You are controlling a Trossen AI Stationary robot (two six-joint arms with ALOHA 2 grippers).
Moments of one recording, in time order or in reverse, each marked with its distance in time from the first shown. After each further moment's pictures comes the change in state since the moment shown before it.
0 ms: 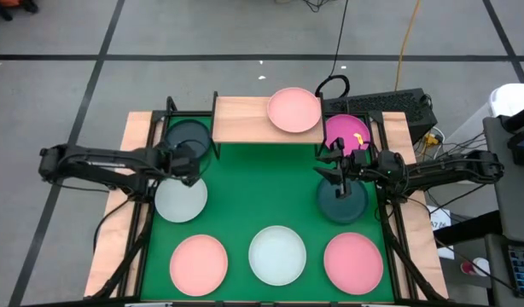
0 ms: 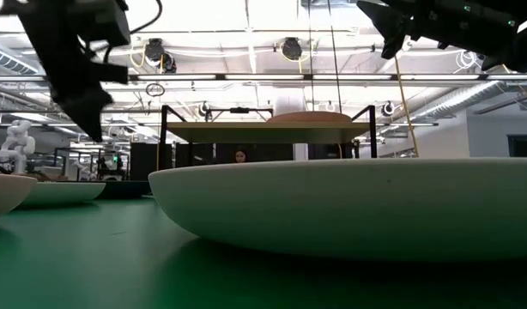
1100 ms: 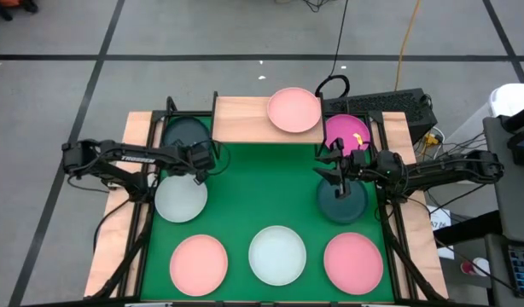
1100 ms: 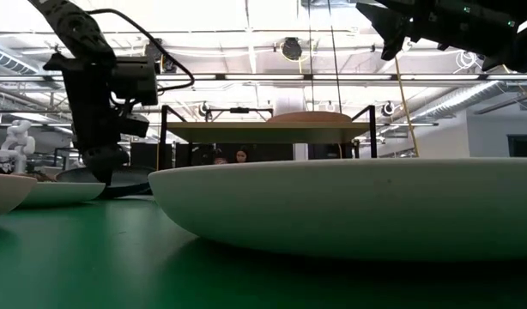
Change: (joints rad) left arm 0.188 0.314 -0.068 0.269 0.070 0.198; right arm 0.000 0.000 0.000 -0.016 0.000 0.000
